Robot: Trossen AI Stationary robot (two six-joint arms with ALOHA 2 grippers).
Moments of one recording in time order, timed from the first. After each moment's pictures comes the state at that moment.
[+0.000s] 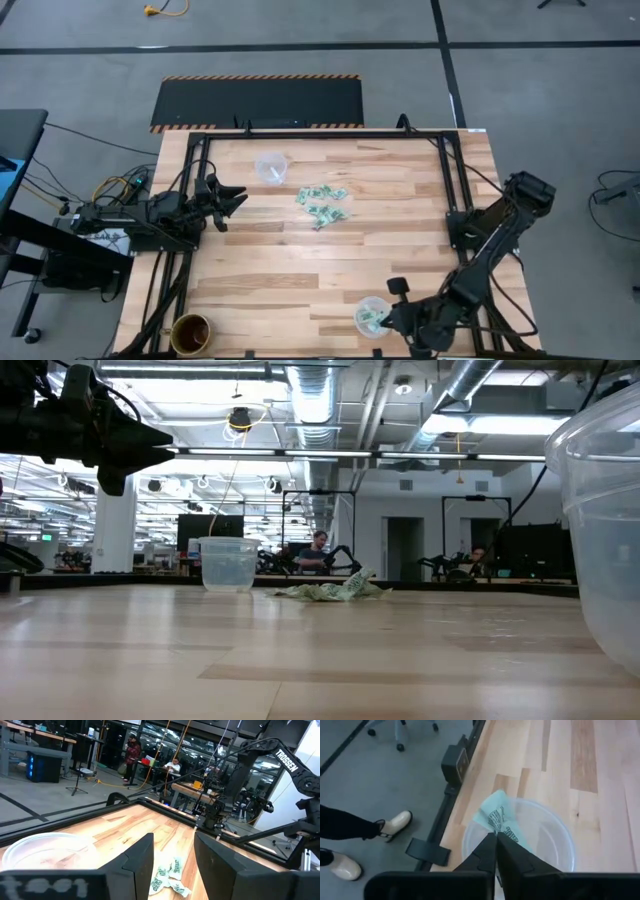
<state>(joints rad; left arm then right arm) -0.01 0.01 0.01 0.08 -0.37 -0.31 0.93 1.59 1.05 -0.32 0.42 0.47</state>
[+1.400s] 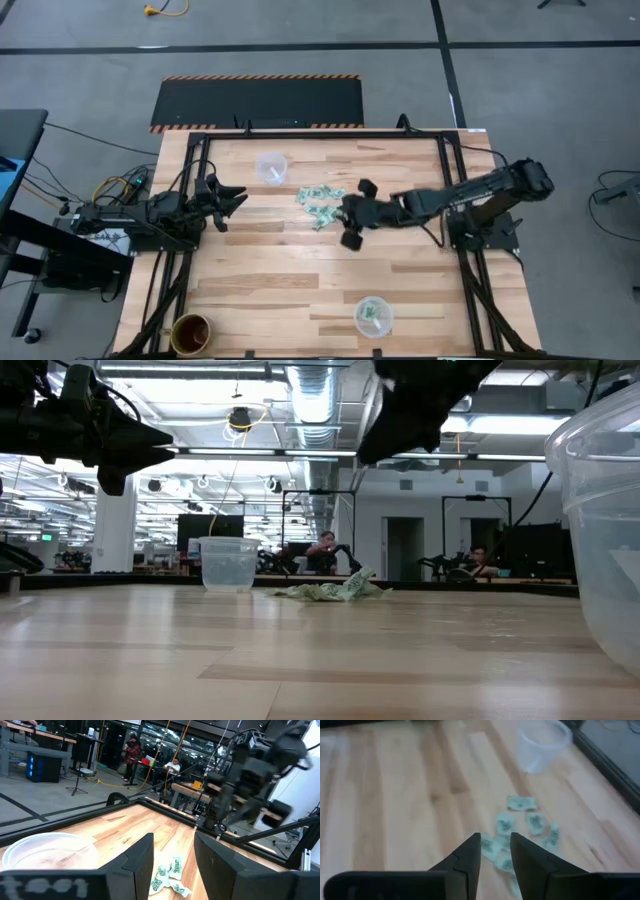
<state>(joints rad) -0.01 0.01 0.01 0.08 -0.37 -0.31 0.16 1.50 1.05 -0.28 0.38 0.25</state>
